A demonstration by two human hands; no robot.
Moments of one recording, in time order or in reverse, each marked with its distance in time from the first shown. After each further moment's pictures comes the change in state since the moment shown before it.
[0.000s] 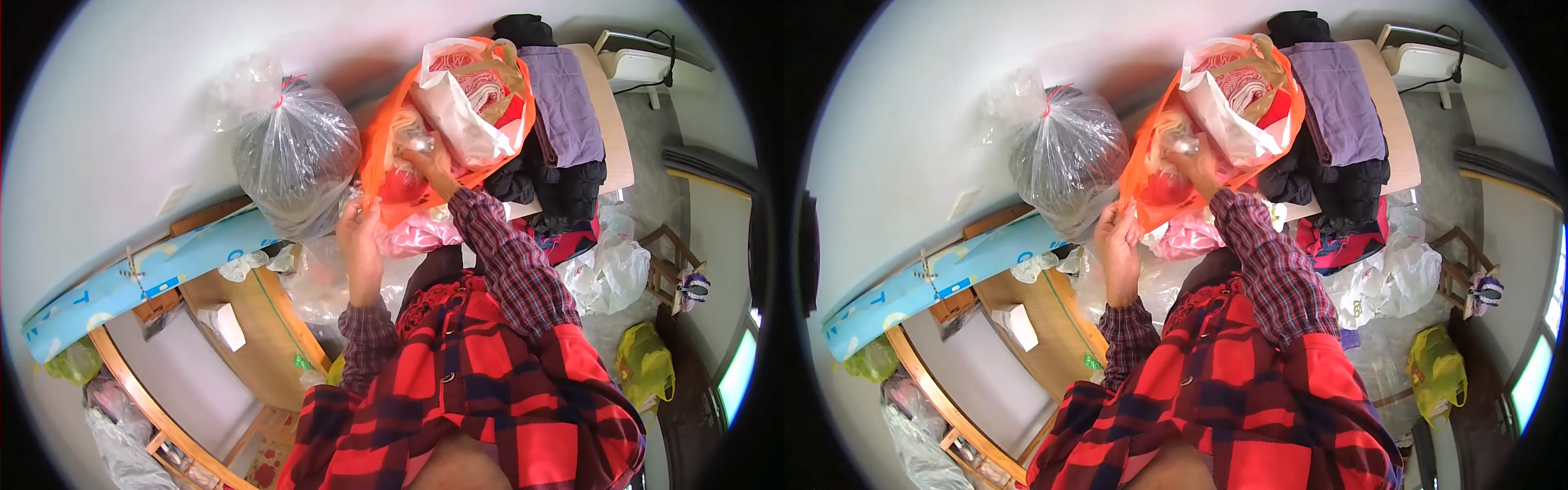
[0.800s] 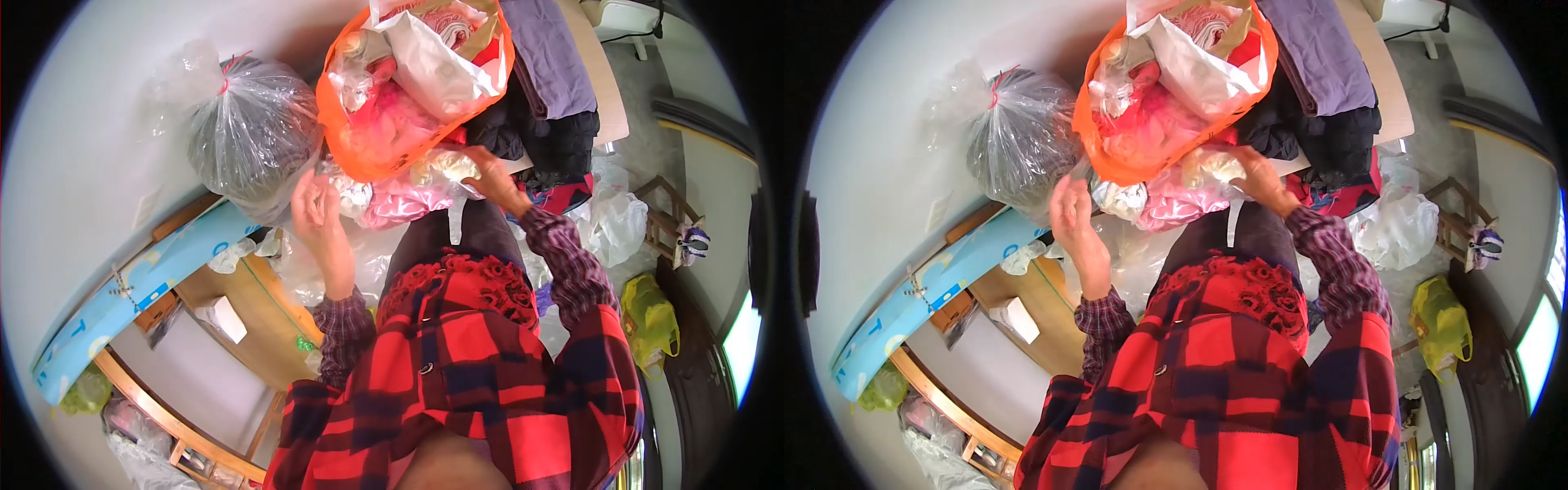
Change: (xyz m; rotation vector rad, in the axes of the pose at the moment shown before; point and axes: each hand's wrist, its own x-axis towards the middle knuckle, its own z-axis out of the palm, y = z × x) left_hand -0.007 0.003 0.002 0.303 0.123 0.325; right_hand -0.079 0.079 -0.150 -0.429 -0.362 -0.372
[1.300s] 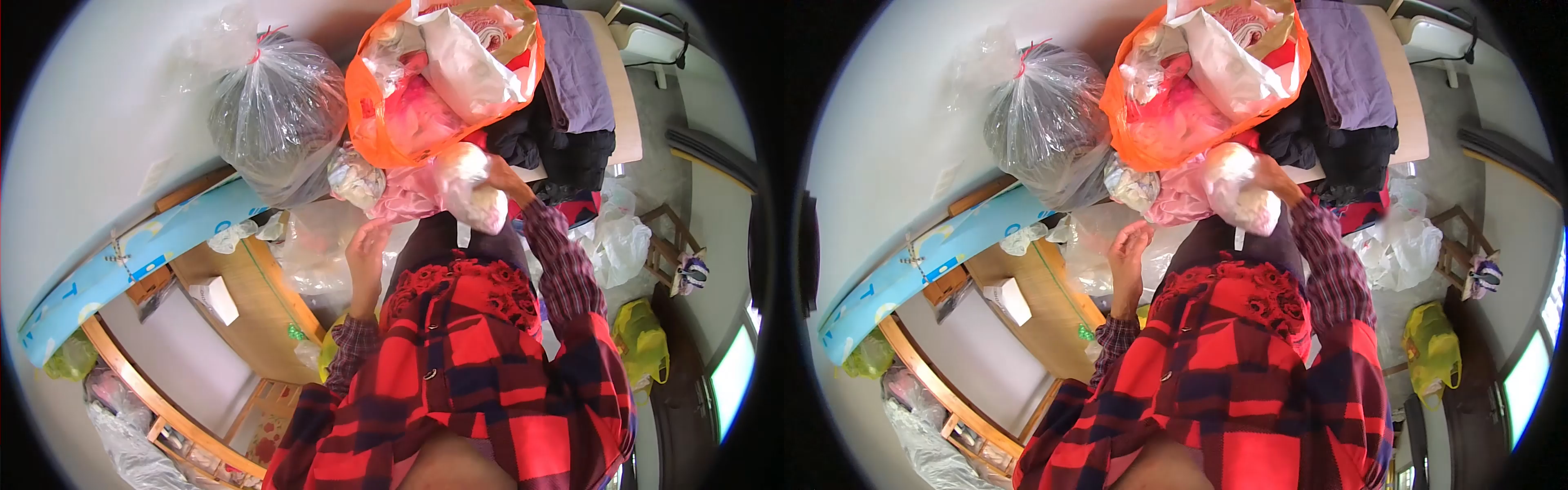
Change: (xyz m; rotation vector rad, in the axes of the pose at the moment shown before) left_hand -0.069 -0.078 -0.068 0.047 -0.228 -0.465; right_hand 0.024 0.049 0.030 0.134 -0.383 0.121
